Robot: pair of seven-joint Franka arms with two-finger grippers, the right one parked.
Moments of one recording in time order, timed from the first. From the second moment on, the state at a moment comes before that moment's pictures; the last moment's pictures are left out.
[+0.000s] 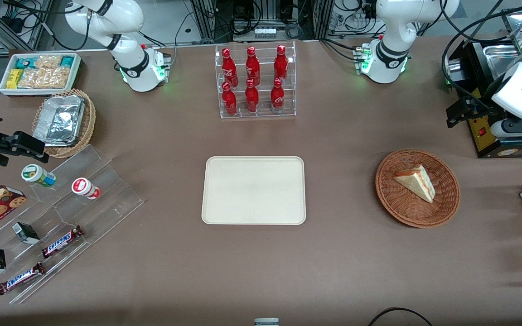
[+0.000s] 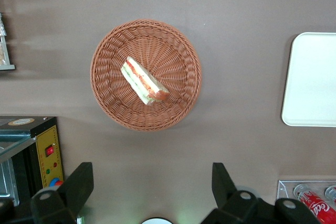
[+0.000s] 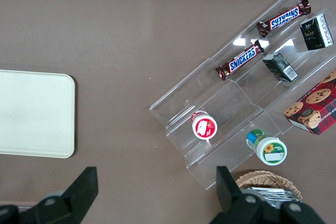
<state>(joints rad) -0.08 -0.06 -0.01 -1.64 0.02 1.53 -0.09</state>
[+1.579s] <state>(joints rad) -0.02 0.18 0.05 -1.82 -0.01 1.87 -0.47</state>
